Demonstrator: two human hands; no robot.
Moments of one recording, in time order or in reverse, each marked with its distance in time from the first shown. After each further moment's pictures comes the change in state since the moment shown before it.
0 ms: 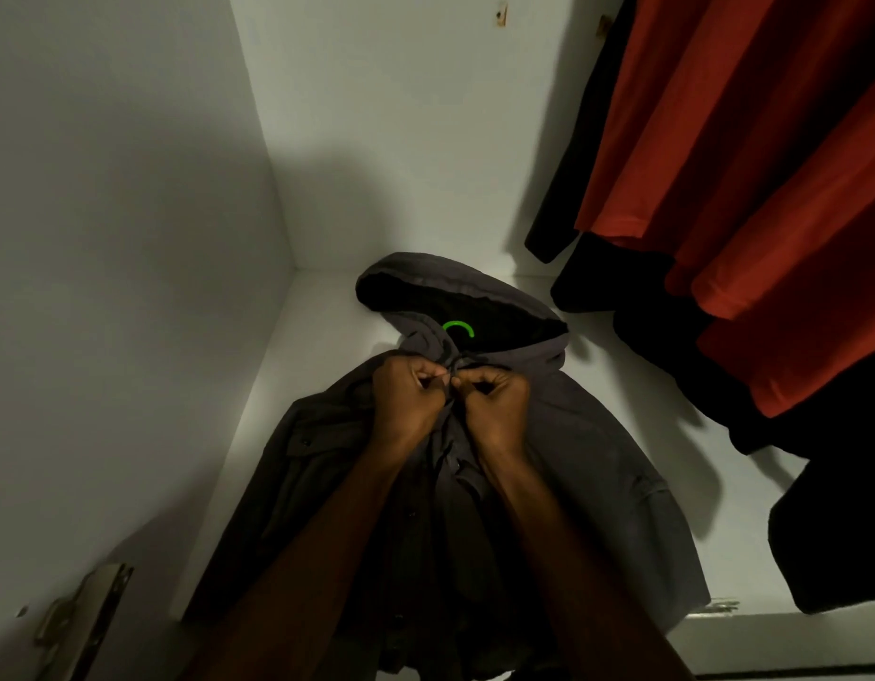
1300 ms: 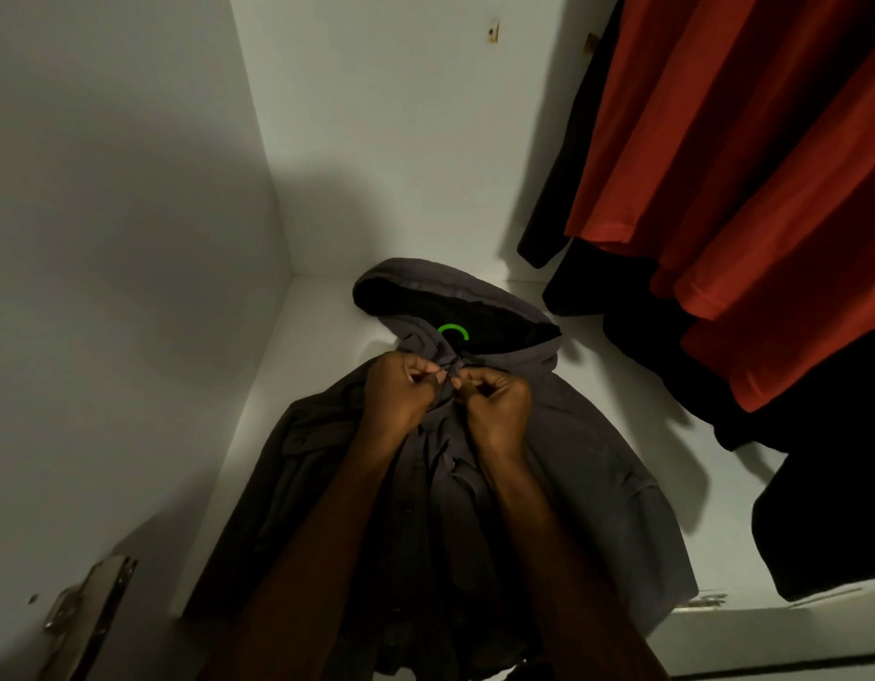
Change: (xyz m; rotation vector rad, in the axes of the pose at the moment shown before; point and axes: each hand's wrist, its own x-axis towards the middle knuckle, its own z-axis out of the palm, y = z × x) left_hand 0.002 0.012 -0.013 0.019 -0.076 -0.050; right_hand -0.005 -0.001 -0.009 -0.007 0.008 -0.049
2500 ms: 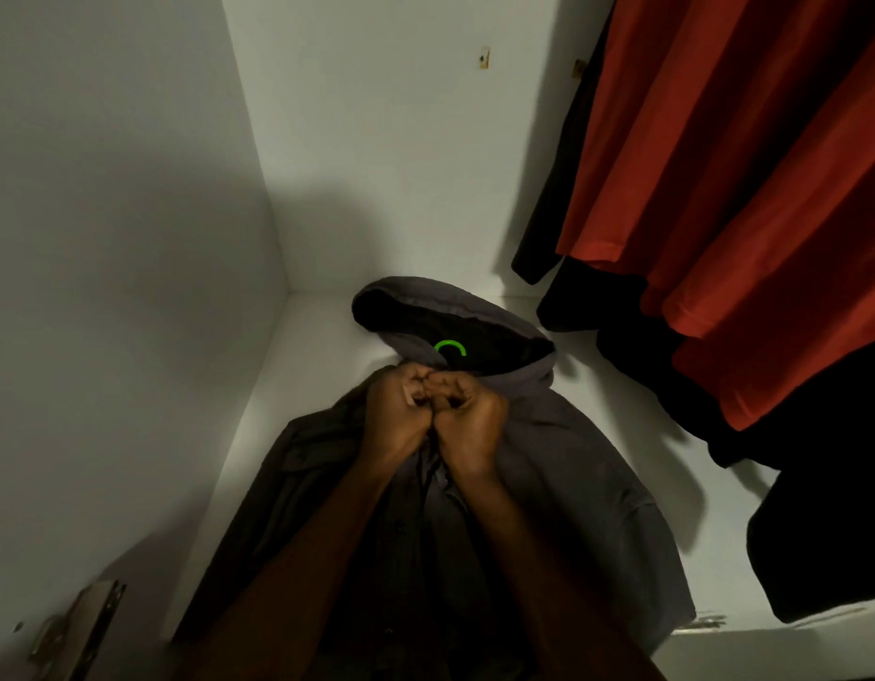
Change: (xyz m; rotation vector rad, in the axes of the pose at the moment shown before) left_hand -0.002 0.000 0.001 -0.130 0.012 0.073; right_hand -0.008 -0.018 0.023 -0.153 0.046 -0.158
